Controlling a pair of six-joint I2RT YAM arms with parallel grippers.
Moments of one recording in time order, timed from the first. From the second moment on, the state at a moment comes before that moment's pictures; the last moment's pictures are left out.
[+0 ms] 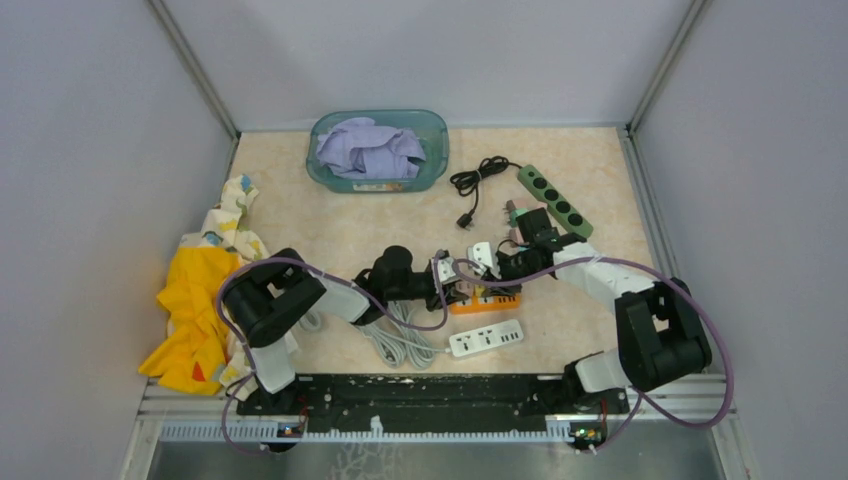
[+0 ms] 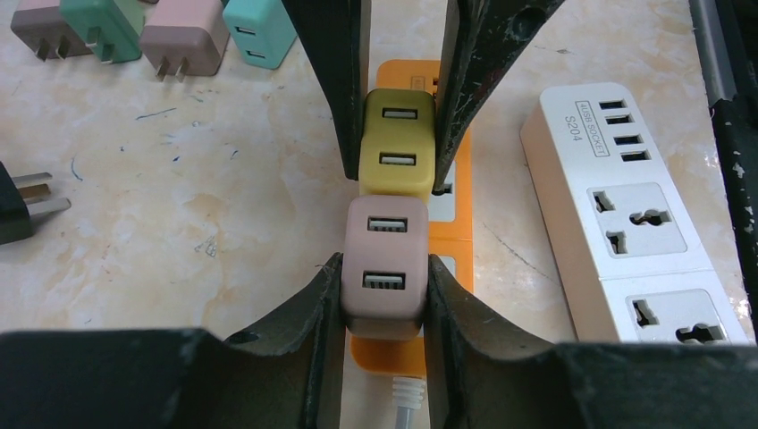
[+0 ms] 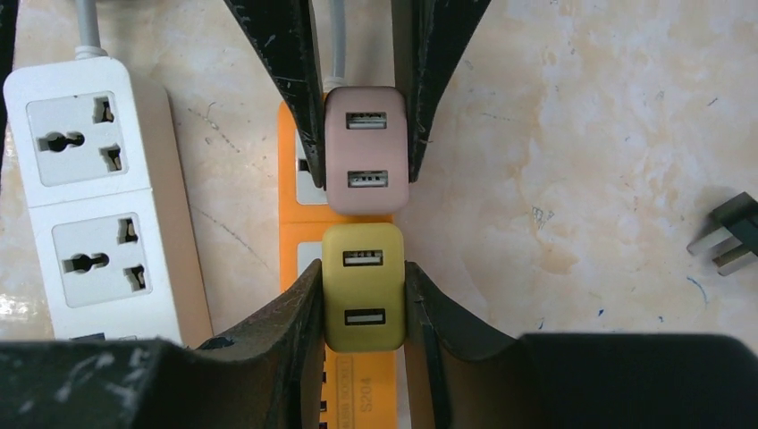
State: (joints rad) left arm -0.89 1.81 0.62 0.91 0.47 0.19; right arm 0.34 1.39 0.74 -0.53 -0.82 -1.20
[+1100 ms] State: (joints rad) left arm -0.89 1.81 0.54 1.04 0.45 0.22; right arm 0.32 1.41 0.77 -0.49 -0.84 -1.07
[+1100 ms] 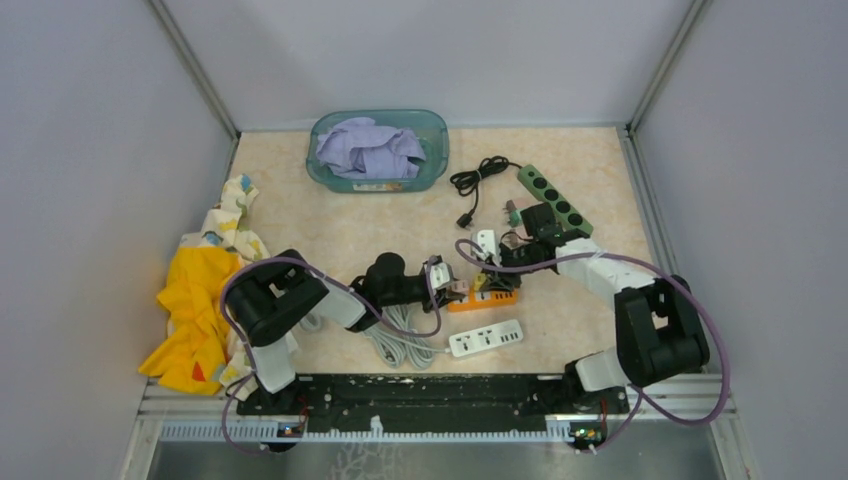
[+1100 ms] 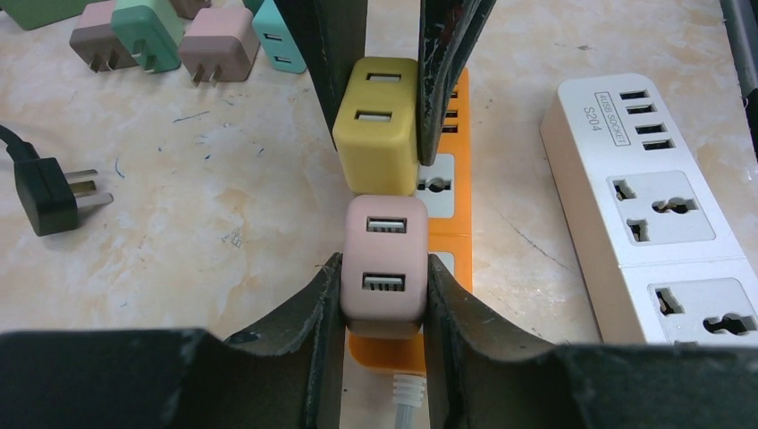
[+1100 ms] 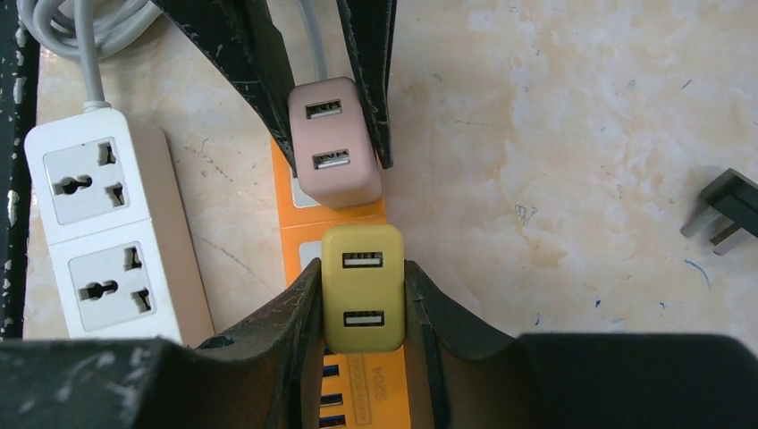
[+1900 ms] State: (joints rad) left arm -0.89 1.81 0.53 1.05 0.44 0.17; right arm 0.18 1.31 0.86 -0.69 -0.91 -1.19
